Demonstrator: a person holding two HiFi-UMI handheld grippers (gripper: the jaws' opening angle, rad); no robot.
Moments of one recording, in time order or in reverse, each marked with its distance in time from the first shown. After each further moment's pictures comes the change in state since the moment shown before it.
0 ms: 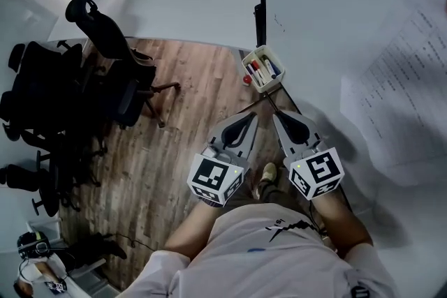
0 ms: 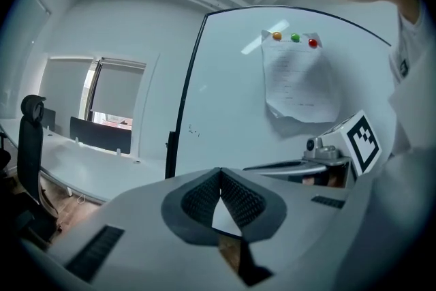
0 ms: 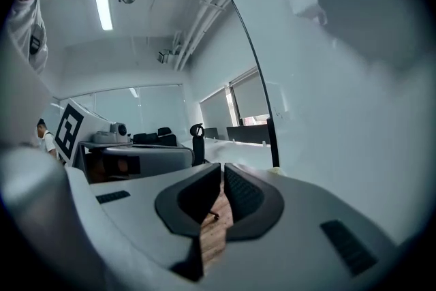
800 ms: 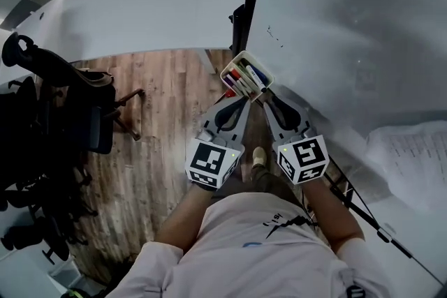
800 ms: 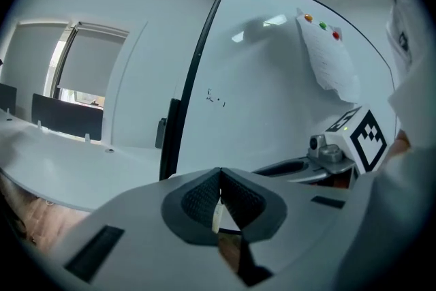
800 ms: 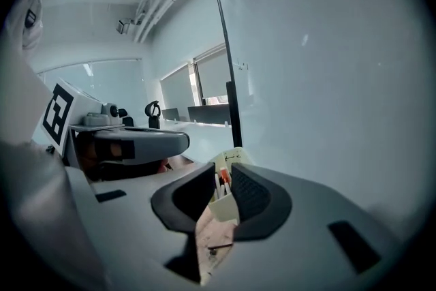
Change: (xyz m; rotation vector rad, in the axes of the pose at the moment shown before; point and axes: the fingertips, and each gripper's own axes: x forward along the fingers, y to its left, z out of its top) left arm 0.116 0.092 -0.040 0.007 0.099 -0.233; right arm 0.098 -0.092 -0.059 0.043 0.162 -0.332
